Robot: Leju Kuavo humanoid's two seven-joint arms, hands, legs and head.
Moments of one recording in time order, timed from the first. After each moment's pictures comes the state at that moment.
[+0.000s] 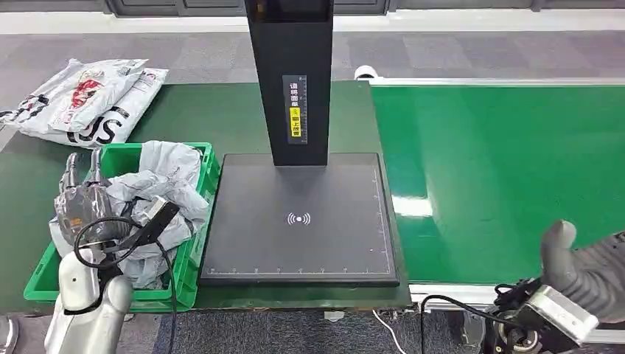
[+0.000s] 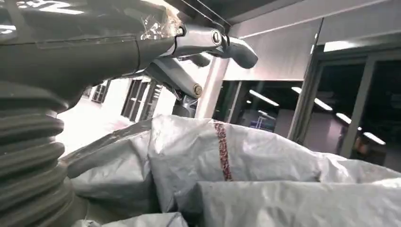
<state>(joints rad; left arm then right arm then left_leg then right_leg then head) -0.21 0.11 0.12 -1.34 -1.42 0.50 -0.01 -0.02 0.32 -0.21 -1.93 0.56 -0.70 -0.70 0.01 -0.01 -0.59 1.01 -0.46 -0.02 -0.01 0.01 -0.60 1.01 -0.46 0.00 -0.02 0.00</state>
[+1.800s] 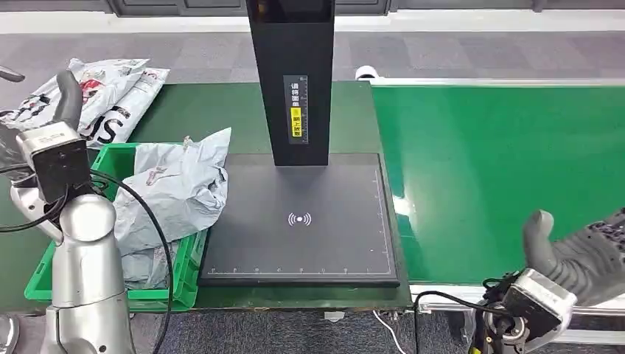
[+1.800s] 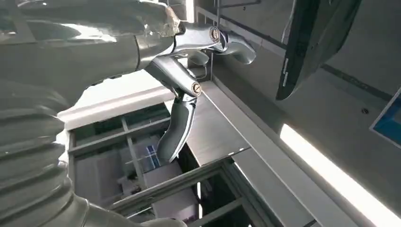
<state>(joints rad) -0.54 -0.06 0.12 -1.55 -0.81 0.70 -0.45 -0.05 0.32 -0.21 -1.84 0.55 -0.70 -0.70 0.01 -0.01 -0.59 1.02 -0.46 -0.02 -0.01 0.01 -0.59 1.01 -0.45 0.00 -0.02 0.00</state>
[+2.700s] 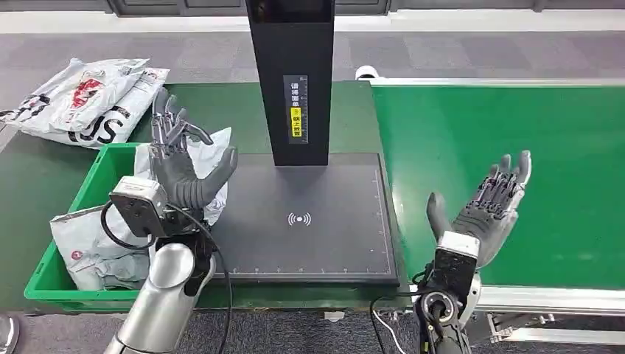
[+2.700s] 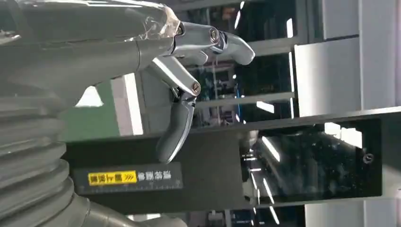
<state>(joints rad) -0.37 -0.09 -0.35 -1.46 -0.09 0.42 -0.51 -0.08 0.27 0.06 -1.54 0.46 -0.70 -0.55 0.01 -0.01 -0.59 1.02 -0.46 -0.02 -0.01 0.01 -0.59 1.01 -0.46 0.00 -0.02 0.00</state>
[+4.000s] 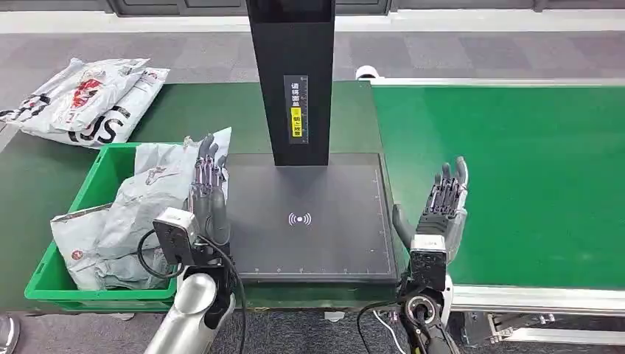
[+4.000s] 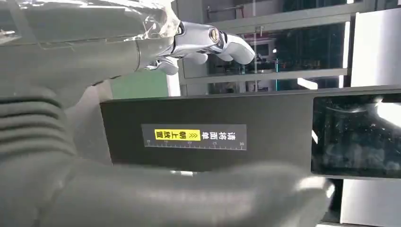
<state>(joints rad) -0.24 -0.15 -0.37 -1.36 -0.04 0.37 -0.57 -0.11 0.18 0.23 -1.38 0.28 -0.66 -0.56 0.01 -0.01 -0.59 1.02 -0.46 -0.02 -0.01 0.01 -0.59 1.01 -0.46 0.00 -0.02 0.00</state>
